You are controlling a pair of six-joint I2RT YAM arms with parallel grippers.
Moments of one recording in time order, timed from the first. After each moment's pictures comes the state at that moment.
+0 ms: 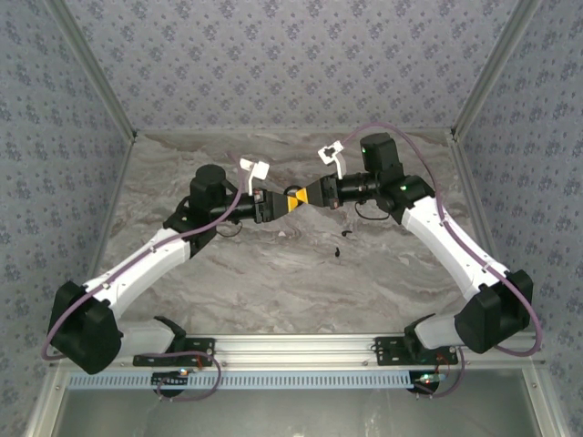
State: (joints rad) left arm -0.57 1.26 0.92 0.12 0.76 -0.68; right arm 0.46 1.38 1.28 -0.46 -0.88 0.29
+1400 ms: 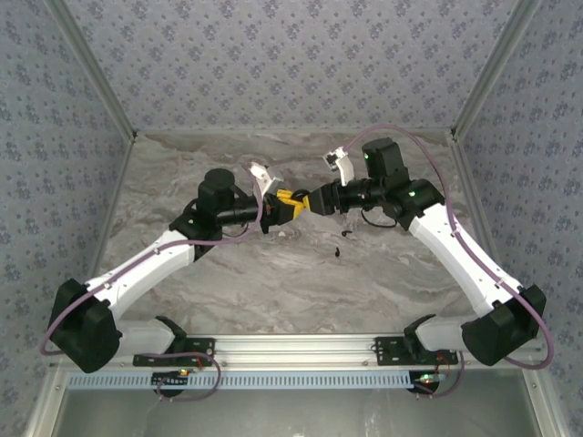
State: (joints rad) left arm -0.64 1.26 0.93 0.13 0.64 -0.14; right arm 0.49 1.30 1.31 -0.64 -0.66 0.20
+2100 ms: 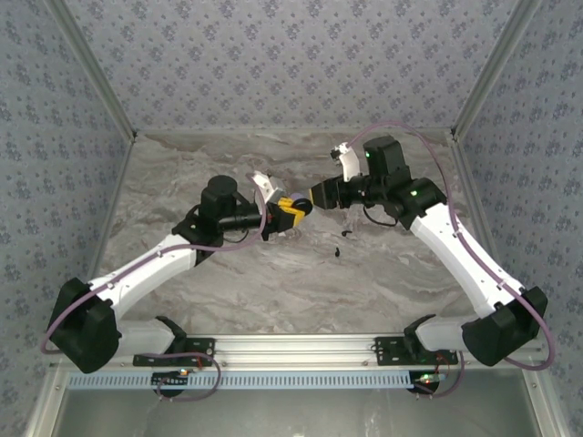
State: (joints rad) left arm -0.66 1.26 0.86 0.16 0.65 -0.09; right arm 0.49 1.30 1.33 -0.65 -0.49 0.20
